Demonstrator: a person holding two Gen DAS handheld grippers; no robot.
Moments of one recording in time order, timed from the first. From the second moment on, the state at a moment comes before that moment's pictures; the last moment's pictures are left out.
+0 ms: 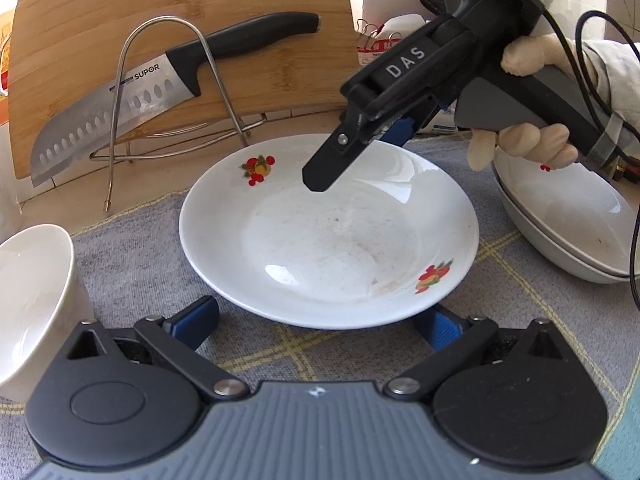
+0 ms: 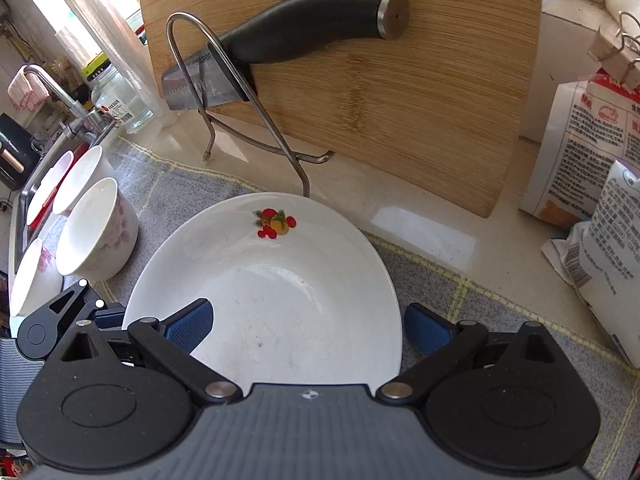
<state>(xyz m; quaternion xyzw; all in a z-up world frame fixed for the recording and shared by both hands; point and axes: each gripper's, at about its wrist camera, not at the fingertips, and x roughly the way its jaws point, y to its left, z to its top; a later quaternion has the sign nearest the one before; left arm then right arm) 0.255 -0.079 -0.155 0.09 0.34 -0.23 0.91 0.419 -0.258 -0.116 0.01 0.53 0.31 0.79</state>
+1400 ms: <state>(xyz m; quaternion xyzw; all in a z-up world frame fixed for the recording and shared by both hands) 0.256 -0.079 -0.152 0.12 0.32 -0.27 0.90 0.440 -0.244 -0.118 0.00 0.52 0.37 0.77</state>
